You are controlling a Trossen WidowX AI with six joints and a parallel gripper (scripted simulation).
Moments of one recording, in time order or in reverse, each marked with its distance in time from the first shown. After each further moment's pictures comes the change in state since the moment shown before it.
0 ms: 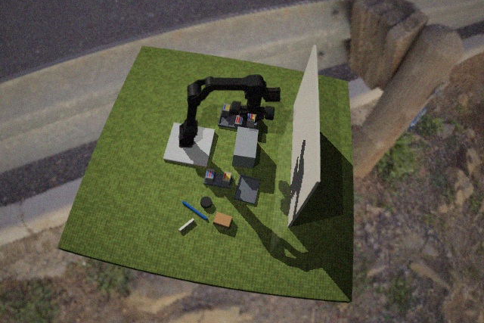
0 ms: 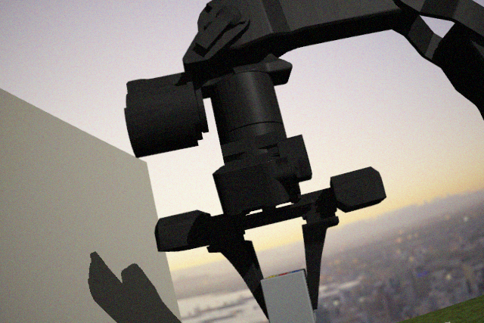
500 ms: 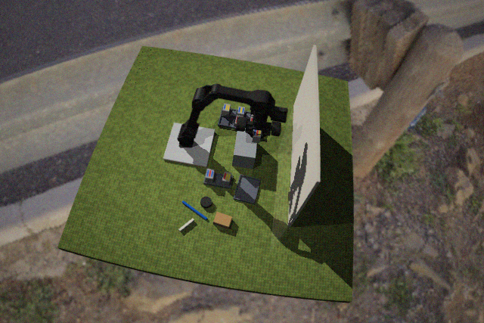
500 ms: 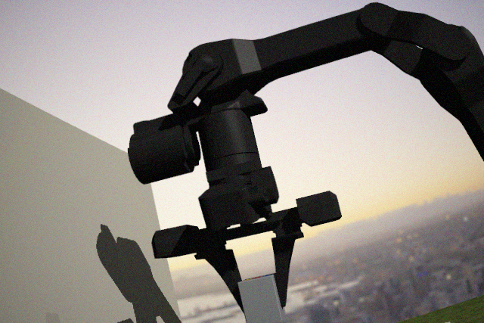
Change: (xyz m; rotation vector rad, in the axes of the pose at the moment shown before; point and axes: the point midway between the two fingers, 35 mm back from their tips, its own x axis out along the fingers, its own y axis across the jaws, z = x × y) arm 0.000 -0.033 -0.079 -0.011 0.014 -0.004
